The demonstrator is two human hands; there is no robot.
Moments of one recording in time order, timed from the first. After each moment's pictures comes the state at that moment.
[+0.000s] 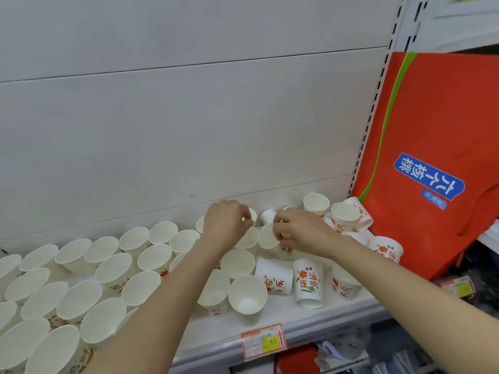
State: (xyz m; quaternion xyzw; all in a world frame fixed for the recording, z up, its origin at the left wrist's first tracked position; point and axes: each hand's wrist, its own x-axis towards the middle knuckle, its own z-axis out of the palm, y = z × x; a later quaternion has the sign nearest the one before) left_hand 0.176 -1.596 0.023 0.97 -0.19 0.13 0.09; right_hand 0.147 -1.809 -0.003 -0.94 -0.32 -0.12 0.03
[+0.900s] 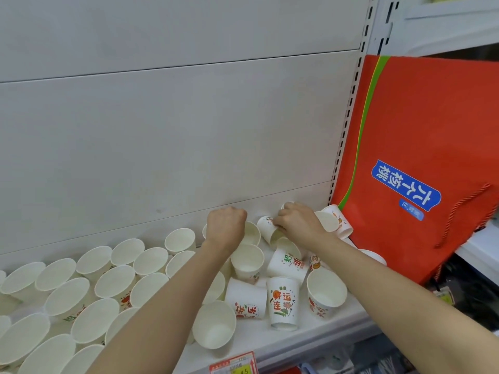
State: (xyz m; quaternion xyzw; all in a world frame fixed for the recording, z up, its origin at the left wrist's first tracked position) left_hand 0.218 -1.664 -0.001 0.97 -0.19 0.12 -0.06; right_hand 0.206 -1.866 -0.033 -0.96 -0.19 -0.18 -0.06
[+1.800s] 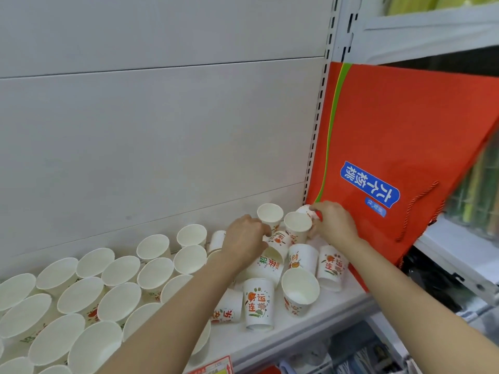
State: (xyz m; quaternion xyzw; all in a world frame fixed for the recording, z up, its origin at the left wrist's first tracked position) left_hand 0.180 -1.731 -0.003 0.94 -0.34 0.06 0.07; right_hand 0.151 -1.958 -0.010 -0.97 0.15 -0.12 0.15
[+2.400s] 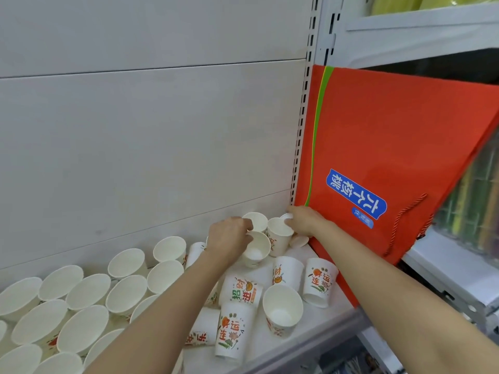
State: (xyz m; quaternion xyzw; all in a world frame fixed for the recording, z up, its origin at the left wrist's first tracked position) left_hand 0.221 -1.756 -0.011 0.96 -0.27 0.06 0.10; right_hand 0.211 -1.969 -0.007 -0.98 0.12 0.09 0.16
